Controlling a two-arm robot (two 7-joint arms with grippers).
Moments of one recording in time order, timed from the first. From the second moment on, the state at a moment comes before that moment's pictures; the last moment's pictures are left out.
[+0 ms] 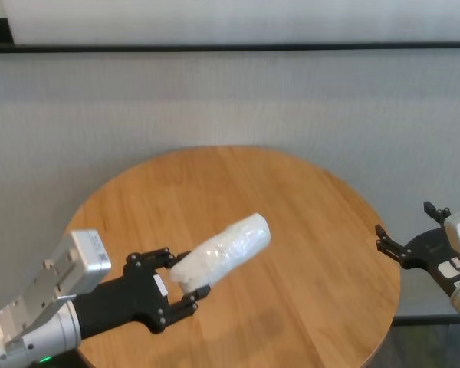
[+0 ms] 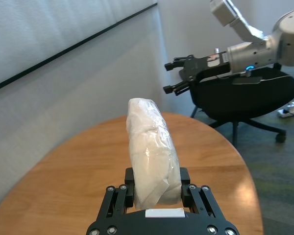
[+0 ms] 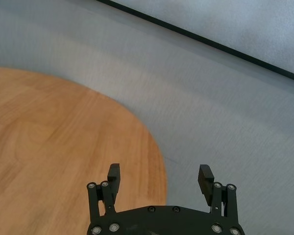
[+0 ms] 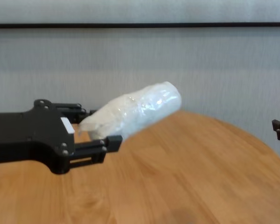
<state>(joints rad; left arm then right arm) -0.04 0.67 0.34 -1.80 -0.28 -0.07 -0.60 0.20 0.60 -0.45 -1.41 0.25 -0.12 -0.03</state>
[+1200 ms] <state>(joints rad) -0.07 0.68 0.38 -1.77 -0.31 -0.06 -0.60 0.19 0.60 -0.45 -1.36 0.16 -0.35 -0.02</state>
